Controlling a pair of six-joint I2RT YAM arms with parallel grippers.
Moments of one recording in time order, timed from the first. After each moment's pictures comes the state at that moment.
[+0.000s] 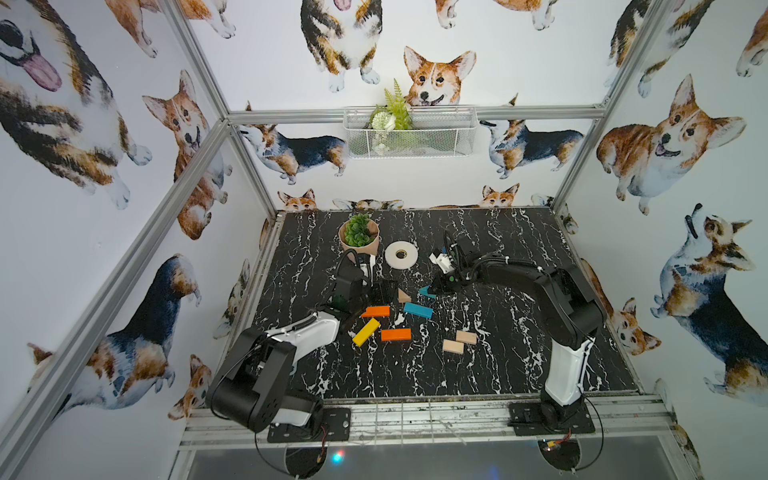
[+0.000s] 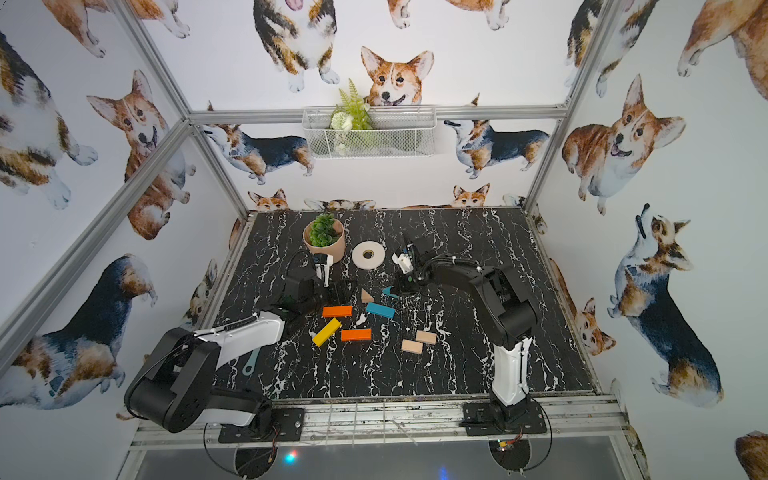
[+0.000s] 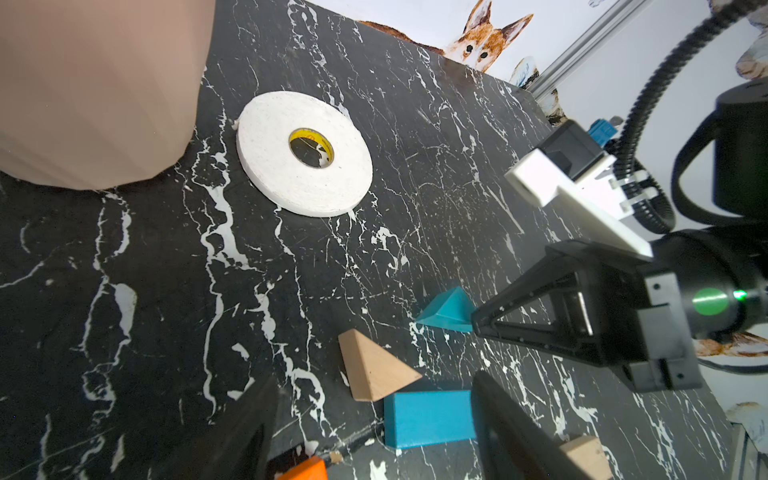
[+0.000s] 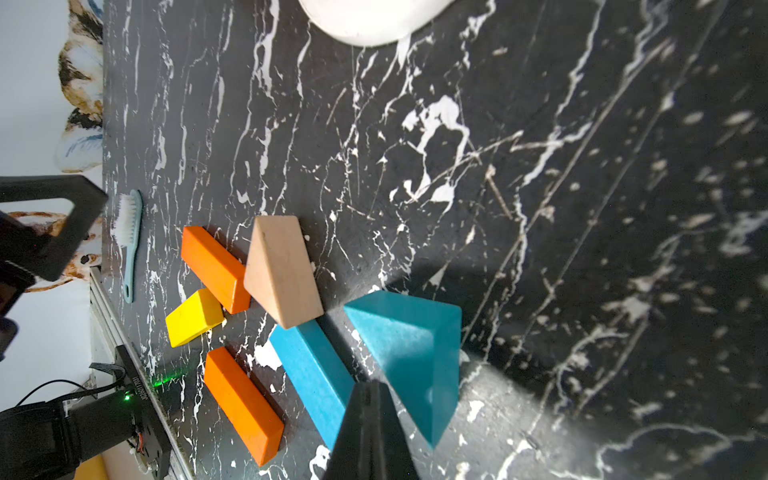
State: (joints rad) left arm -0.43 1.43 0.58 0.33 0.23 -0.47; right arm 0.54 1.91 1.22 -0.37 -0.53 0.32
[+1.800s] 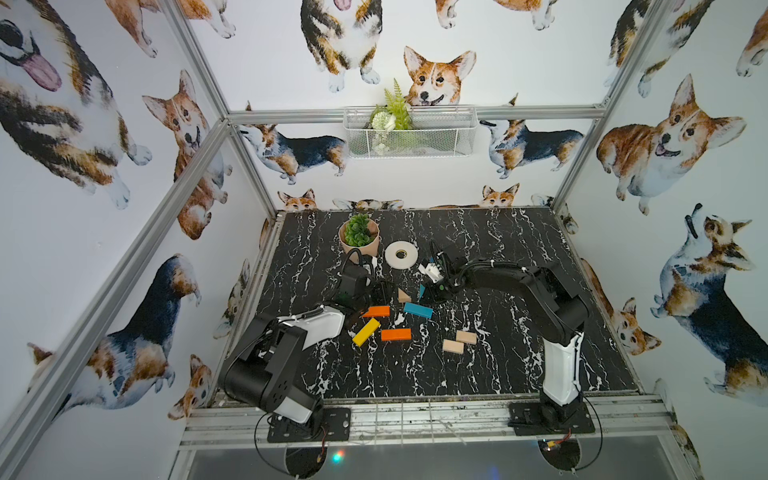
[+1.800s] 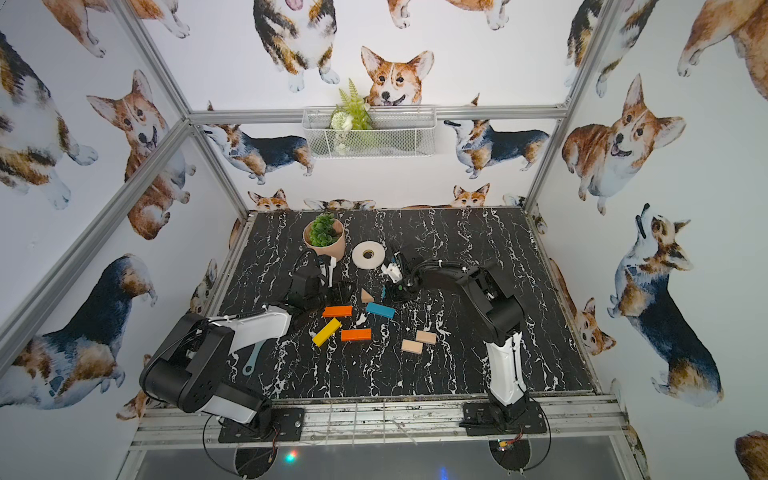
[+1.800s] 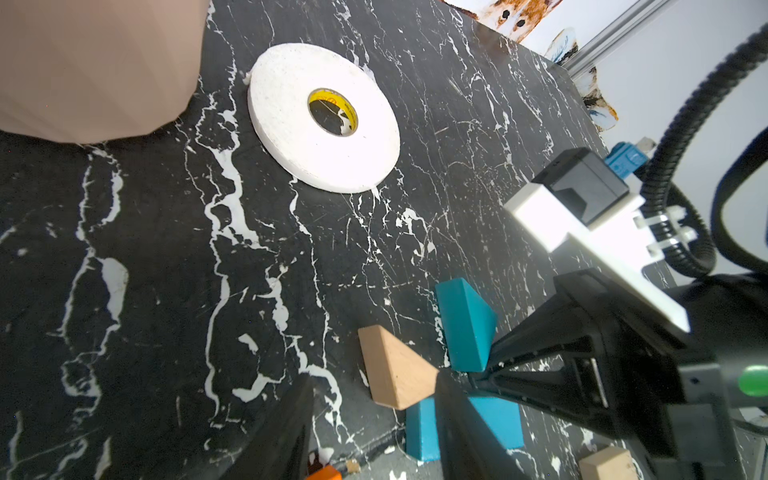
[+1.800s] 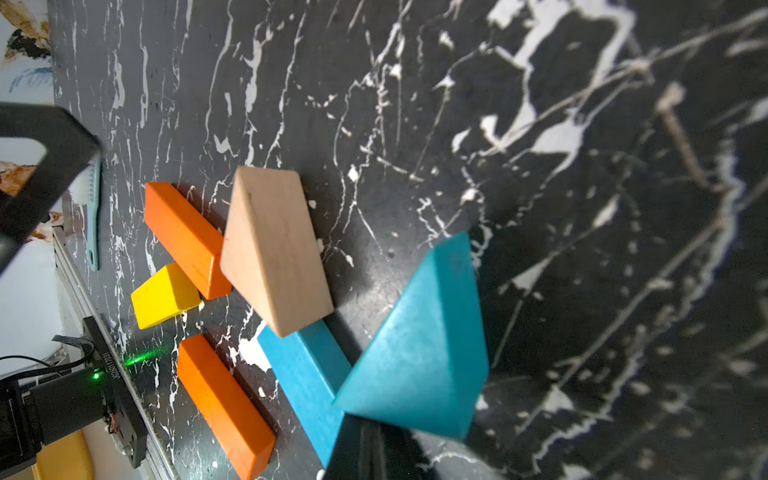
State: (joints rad) left arm -0.43 1.53 0.61 0.32 0.22 -0.49; right arm 0.62 2.00 1.26 -0.40 -0.51 0.29
